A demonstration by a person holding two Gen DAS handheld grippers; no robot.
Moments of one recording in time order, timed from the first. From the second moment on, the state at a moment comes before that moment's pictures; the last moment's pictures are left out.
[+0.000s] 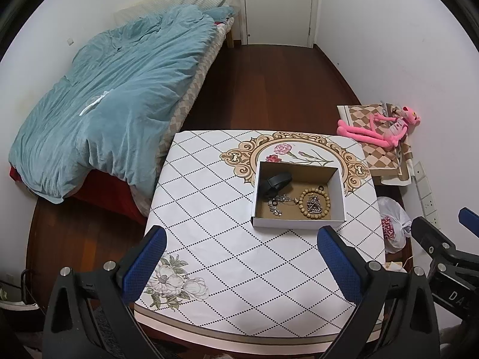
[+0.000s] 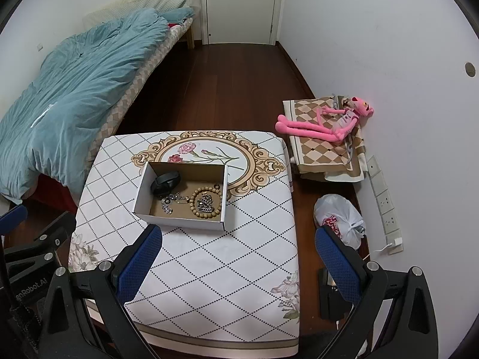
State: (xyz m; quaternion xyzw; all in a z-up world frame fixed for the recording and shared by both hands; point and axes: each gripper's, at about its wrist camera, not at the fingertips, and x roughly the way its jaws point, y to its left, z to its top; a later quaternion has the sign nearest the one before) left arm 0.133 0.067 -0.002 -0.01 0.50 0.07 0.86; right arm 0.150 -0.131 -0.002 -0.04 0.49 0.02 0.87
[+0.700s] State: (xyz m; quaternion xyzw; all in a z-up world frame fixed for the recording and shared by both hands) left arm 0.132 0.067 0.004 -0.01 0.49 0.07 0.87; right arm 0.151 -0.130 -0.001 -0.03 0.49 0.02 0.87
